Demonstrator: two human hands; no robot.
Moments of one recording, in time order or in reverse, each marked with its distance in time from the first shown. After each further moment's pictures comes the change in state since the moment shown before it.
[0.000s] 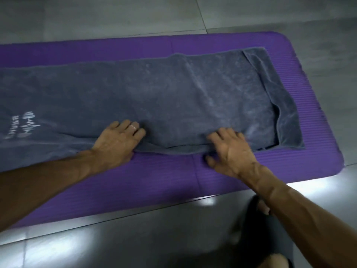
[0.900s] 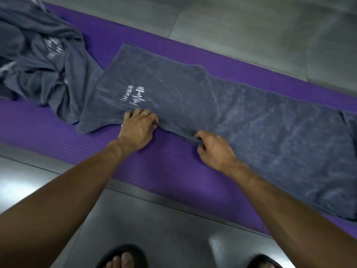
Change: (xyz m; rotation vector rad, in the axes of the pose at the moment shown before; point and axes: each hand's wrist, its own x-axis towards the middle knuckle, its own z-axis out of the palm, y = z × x) left_hand -0.138 -0.086 0.075 -0.458 0.211 -0.813; right_hand 0.113 -0.220 -0.003 0.327 -0.152 -0.332
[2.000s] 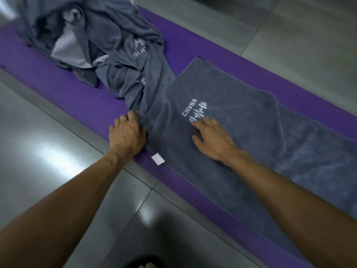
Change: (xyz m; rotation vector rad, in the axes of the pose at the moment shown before) left_hand -0.078 -0.128 -0.049 0.029 0.008 -0.737; right_hand 0.114 -0.142 0.025 -0.168 -0.113 -0.327
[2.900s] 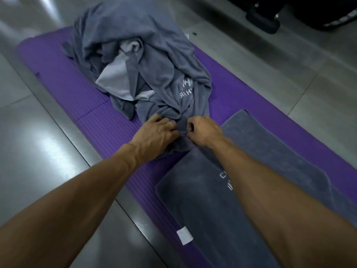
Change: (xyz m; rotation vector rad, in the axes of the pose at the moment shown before) left_hand 0.140 -0.056 -0.025 0.253 0.257 0.776; right_hand 0.234 -0.093 -0.016 -0.055 -0.043 -0.008
